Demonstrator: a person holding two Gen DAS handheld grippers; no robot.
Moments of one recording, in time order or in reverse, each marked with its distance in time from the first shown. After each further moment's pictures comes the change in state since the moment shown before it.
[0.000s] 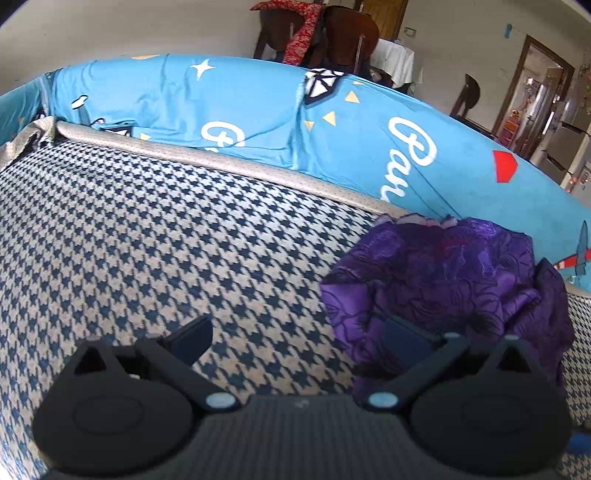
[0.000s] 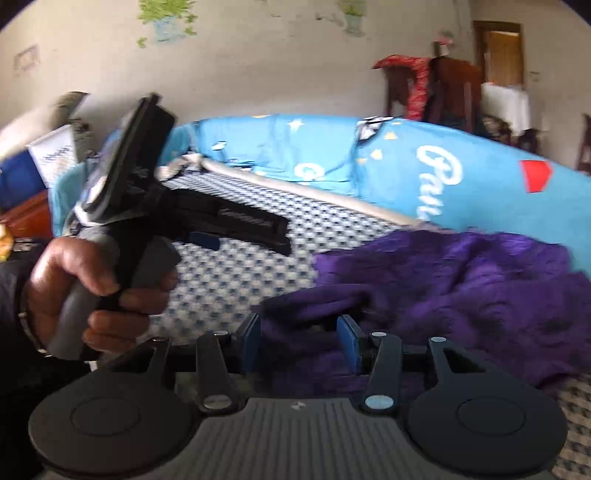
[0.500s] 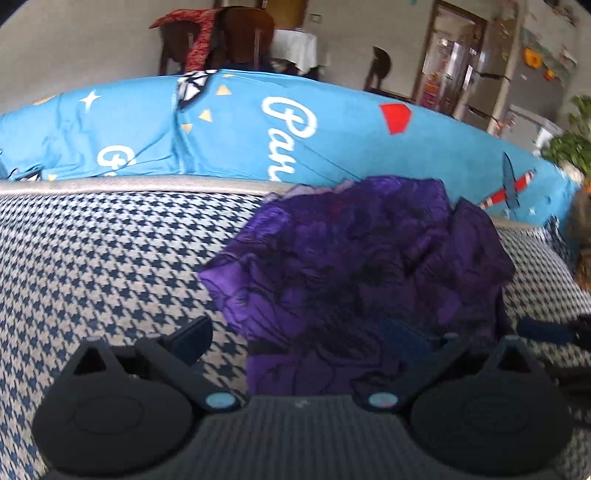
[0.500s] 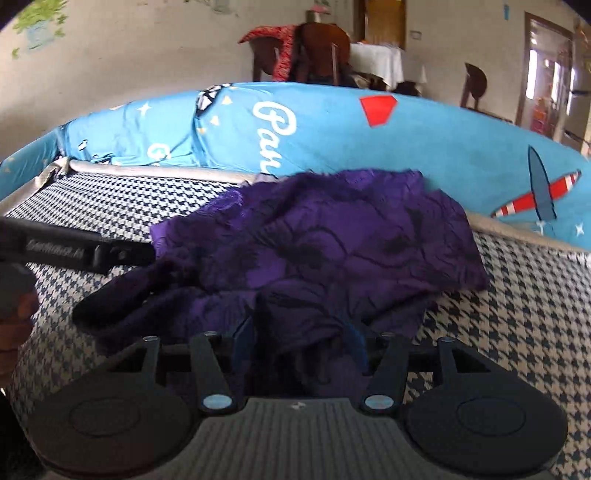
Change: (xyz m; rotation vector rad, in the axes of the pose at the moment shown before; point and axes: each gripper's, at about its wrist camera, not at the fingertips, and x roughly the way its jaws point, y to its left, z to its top) left arm -0.003 -0.075 -0.026 0.259 0.010 -0.155; right arm -0.009 -0.078 -0.033 0.206 0.096 -0.325
